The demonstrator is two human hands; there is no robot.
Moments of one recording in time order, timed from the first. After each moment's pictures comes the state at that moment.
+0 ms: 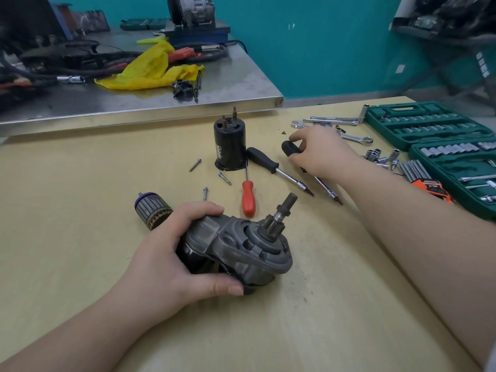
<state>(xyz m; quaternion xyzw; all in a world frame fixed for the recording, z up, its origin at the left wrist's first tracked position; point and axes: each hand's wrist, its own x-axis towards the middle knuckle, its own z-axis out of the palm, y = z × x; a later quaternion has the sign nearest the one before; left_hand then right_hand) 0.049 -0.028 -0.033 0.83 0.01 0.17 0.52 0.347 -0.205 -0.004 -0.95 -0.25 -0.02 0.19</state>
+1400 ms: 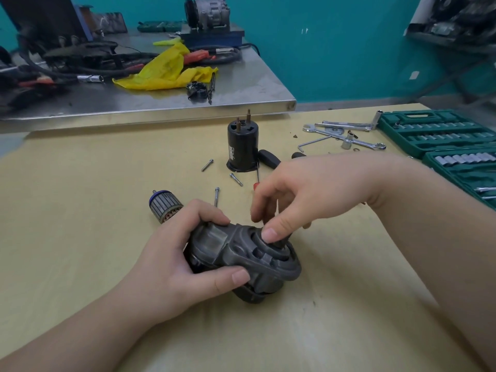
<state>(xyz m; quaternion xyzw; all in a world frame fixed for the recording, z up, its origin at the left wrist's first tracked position) 0.043 -0.024 -0.027 0.83 0.00 0.20 0.51 0.245 -0.201 0.065 -0.75 -0.53 0.36 0.15</state>
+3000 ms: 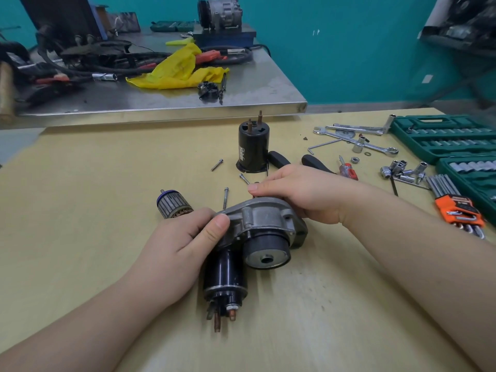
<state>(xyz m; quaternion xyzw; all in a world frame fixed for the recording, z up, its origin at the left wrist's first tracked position) 0.053 -0.010 -0.038 0.87 0.10 0.19 0.45 0.251 -0.172 0.010 -0.74 -0.30 0.43 0.42</state>
